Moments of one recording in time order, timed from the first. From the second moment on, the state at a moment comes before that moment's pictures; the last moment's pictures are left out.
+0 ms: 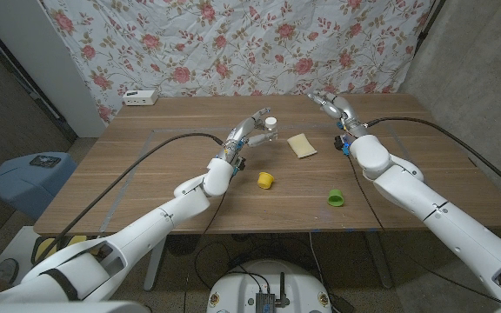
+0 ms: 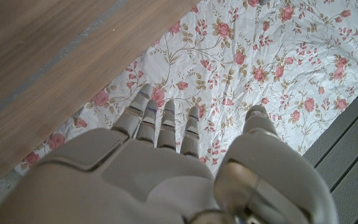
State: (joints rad) left arm 0.70 0.45 0.73 -1.37 0.28 -0.25 0.45; left_hand 0.88 -0.01 0.53 -0.15 0.17 0.19 -0.01 0.17 0.17 0.81 -0.14 0.18 0.19 0.81 -0.10 0.17 0.16 0.30 -0.04 0.18 0.16; right arm -0.87 -0.65 -0.44 -1.76 0.16 -0.05 -0.31; right_hand 0.40 0.09 0.23 -0.10 0.18 0.34 -0.02 0.19 0.19 0.29 0.11 0.18 0.18 0.19 0.12 0.20 0.19 0.36 0.06 0.19 0.17
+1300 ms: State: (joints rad) left arm 0.72 0.46 0.73 -1.34 0.25 -0.23 0.40; left_hand 0.88 -0.02 0.49 -0.15 0.17 0.14 -0.03 0.17 0.17 0.79 -0.17 0.18 0.19 0.75 -0.08 0.17 0.16 0.24 -0.04 0.18 0.17; right arm -0.86 -0.52 -0.41 -1.49 0.30 0.29 -0.27; right_hand 0.36 0.11 0.23 -0.09 0.18 0.34 0.01 0.19 0.18 0.30 0.11 0.19 0.18 0.18 0.07 0.20 0.19 0.36 0.01 0.19 0.17
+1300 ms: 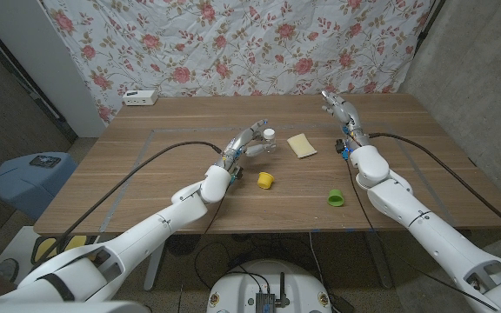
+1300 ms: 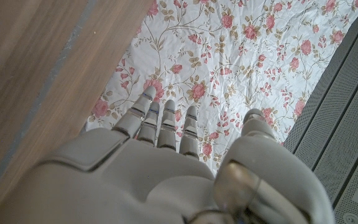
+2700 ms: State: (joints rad) left arm 0.71 0.44 0.78 -1.26 0.30 -0.27 0.45; left_hand 0.85 -0.01 0.47 -0.13 0.17 0.10 -0.04 0.17 0.17 0.74 -0.16 0.18 0.19 0.69 -0.07 0.17 0.16 0.22 -0.04 0.18 0.17; right arm -0.88 -0.47 -0.39 -1.38 0.37 0.44 -0.24; right_hand 0.29 0.12 0.21 -0.06 0.18 0.30 0.04 0.18 0.18 0.29 0.10 0.19 0.18 0.16 0.05 0.20 0.20 0.34 -0.01 0.19 0.17
